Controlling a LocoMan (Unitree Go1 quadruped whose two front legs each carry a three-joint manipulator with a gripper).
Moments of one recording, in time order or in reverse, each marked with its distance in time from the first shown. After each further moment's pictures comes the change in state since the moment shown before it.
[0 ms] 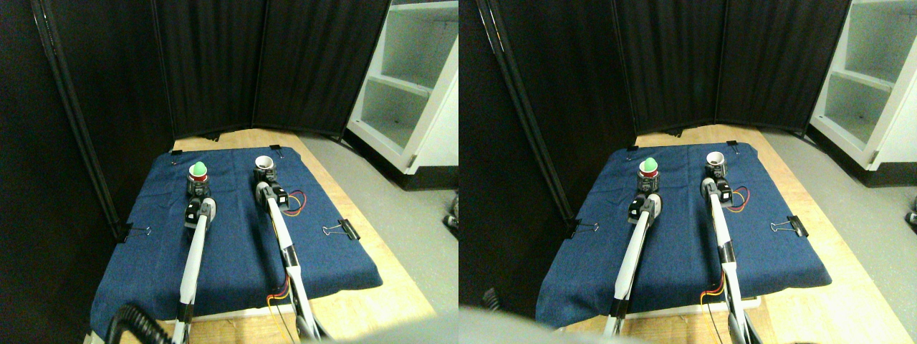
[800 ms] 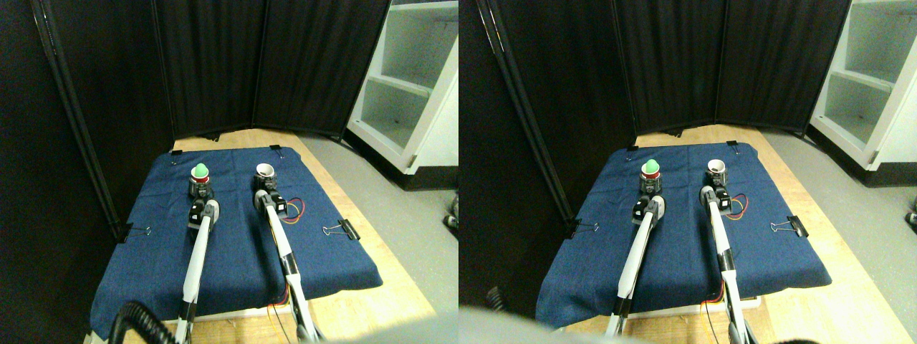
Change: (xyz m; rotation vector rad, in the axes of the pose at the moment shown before) right arm -0.003 -0.021 -0.003 0.043 -0.042 -0.044; left arm 0.001 0.004 -0.008 -0.019 -0.026 0.012
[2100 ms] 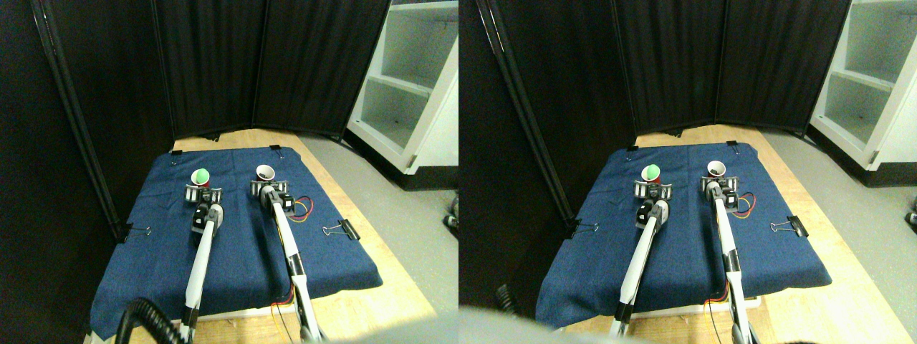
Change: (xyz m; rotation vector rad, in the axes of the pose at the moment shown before) right arm -0.008 -0.010 0.006 0.093 0.122 -0.151; left arm -0.005 0.009 -0.008 0.125 -0.030 0.020
